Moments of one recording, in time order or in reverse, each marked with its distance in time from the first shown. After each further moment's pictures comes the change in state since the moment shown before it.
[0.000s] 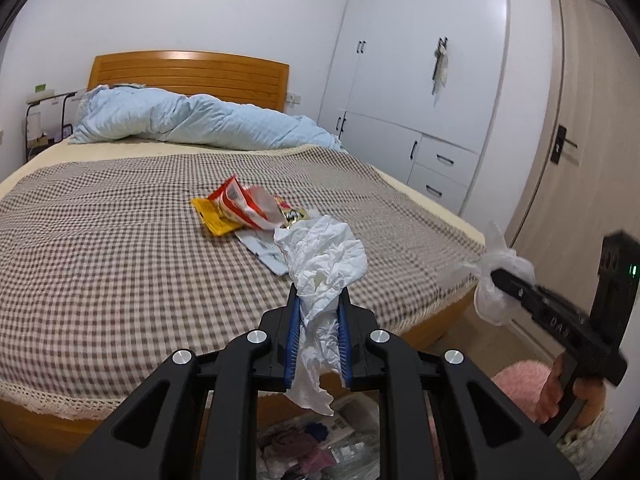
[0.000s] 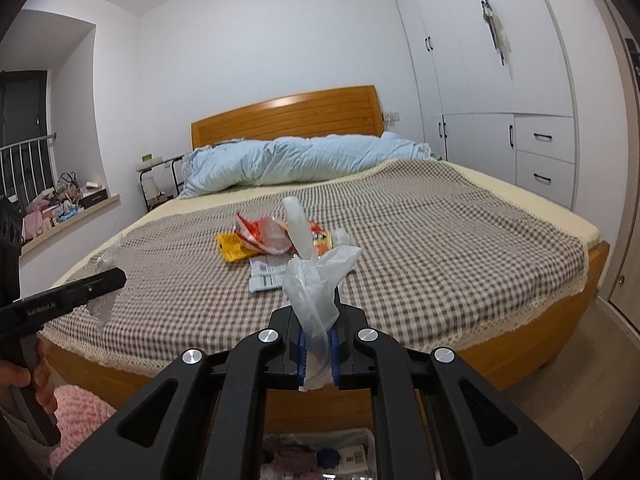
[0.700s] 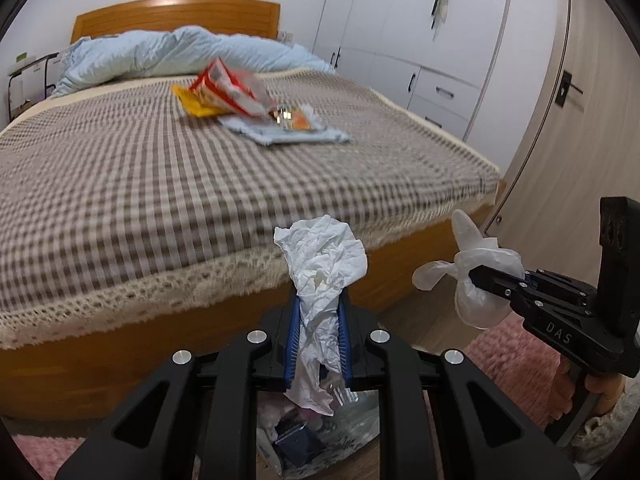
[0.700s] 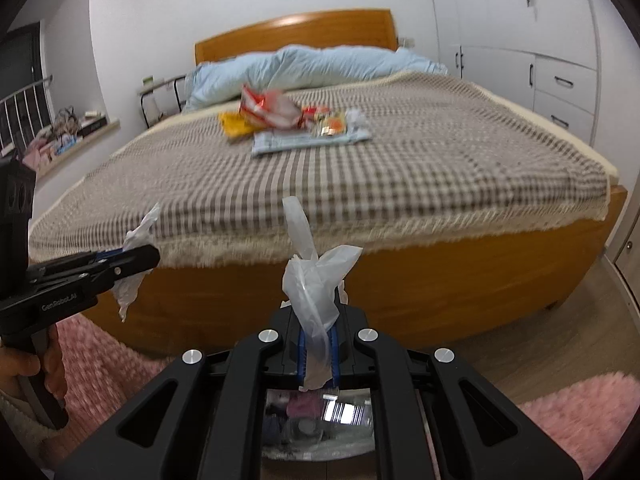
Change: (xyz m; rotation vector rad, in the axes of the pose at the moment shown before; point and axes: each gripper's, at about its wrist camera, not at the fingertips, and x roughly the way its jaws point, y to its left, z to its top) left arm 0.057 0.001 -0.099 0.002 0.226 -0.029; right arm 0.040 0.016 -0.097 -0.047 0.308 0.014
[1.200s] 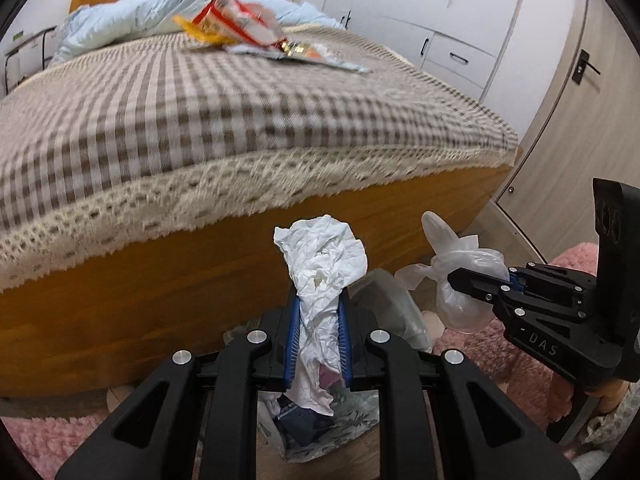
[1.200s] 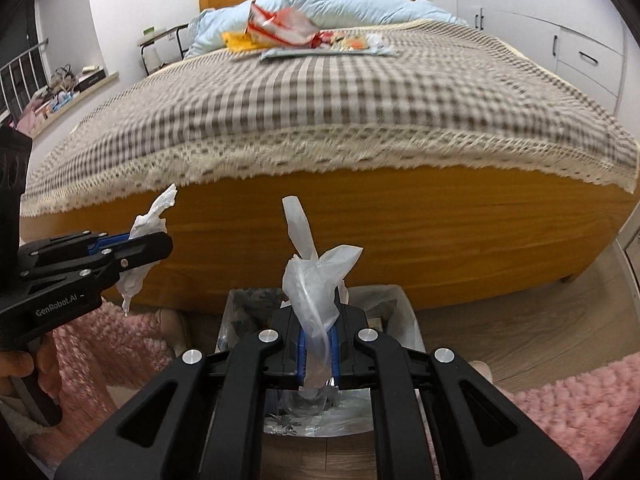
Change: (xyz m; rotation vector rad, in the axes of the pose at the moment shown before) left arm 0.046 0.015 -0.038 -0.031 0.129 0.018; right arm 0.056 0.011 -0.034 -0.044 0.164 0.014
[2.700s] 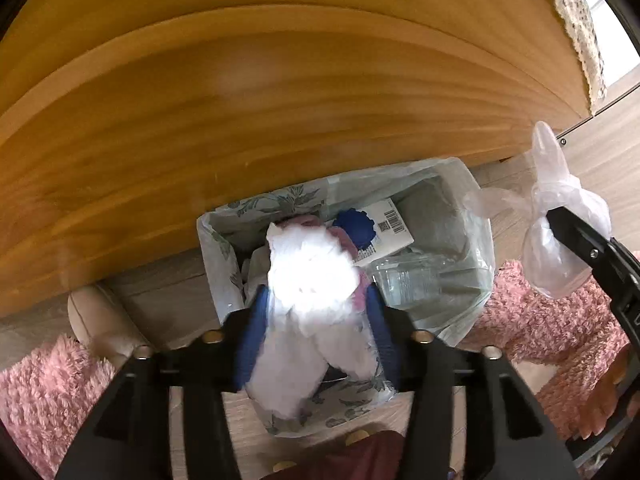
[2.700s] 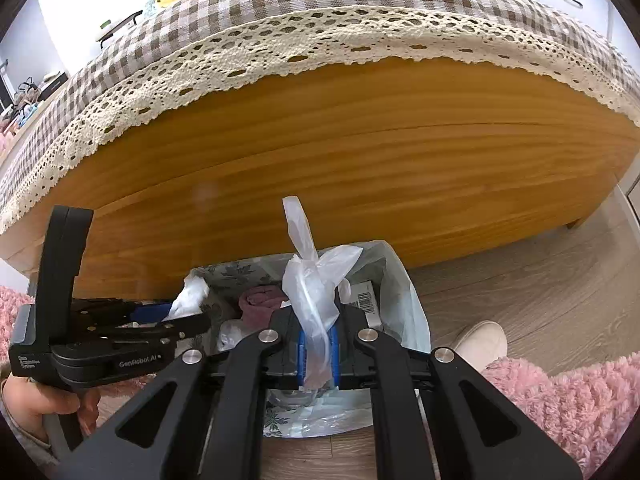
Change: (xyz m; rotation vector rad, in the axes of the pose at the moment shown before) left arm 0.129 0.028 -0.053 -0.166 0.433 0.042; right arm 0.048 -0.034 -0.013 0.124 0.134 -0.033
